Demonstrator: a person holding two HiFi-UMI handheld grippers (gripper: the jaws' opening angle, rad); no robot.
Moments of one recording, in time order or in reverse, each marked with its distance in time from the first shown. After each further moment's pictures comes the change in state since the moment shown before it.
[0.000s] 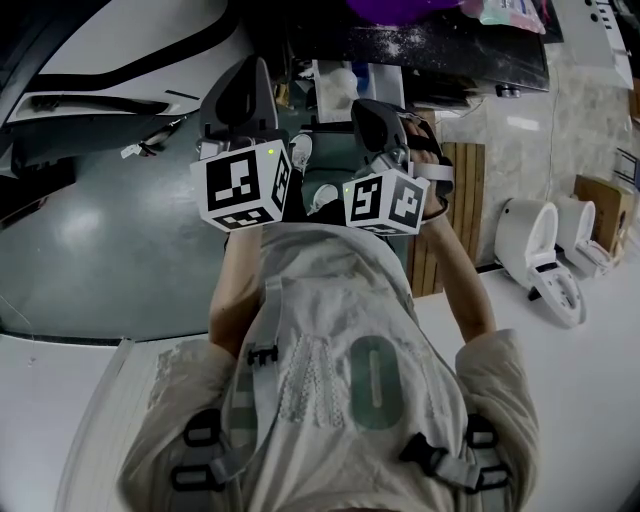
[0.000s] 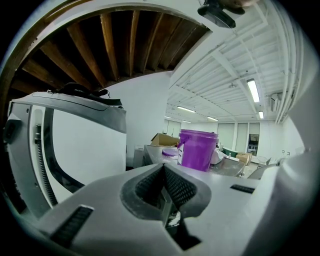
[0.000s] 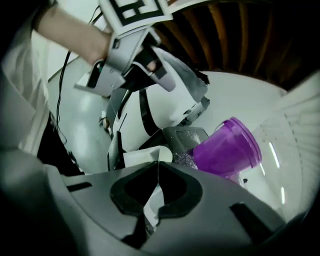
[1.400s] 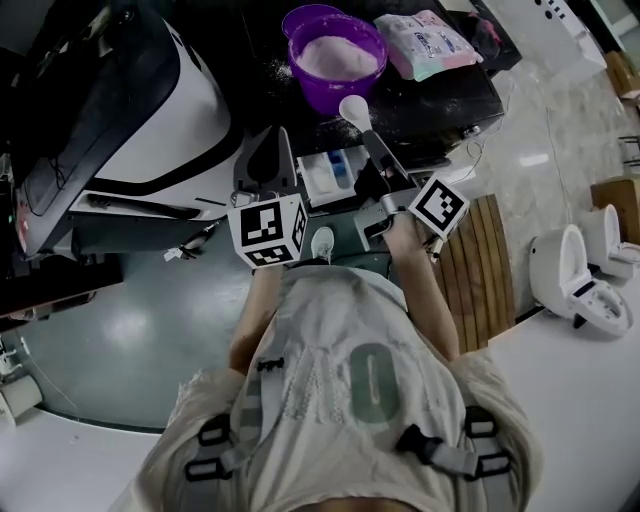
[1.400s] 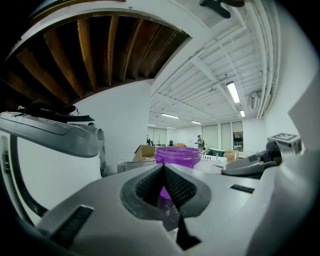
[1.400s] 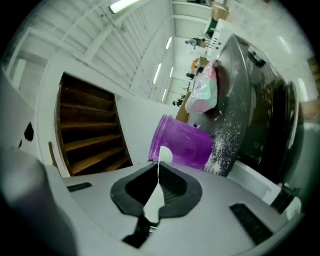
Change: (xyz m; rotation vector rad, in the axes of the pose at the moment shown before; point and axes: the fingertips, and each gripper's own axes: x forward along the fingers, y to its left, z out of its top) left arm 0.030 -0.072 0.062 0.122 -0.090 -0.161; right arm -0.058 -0.143 -0.028 2.075 -0.880 0.194
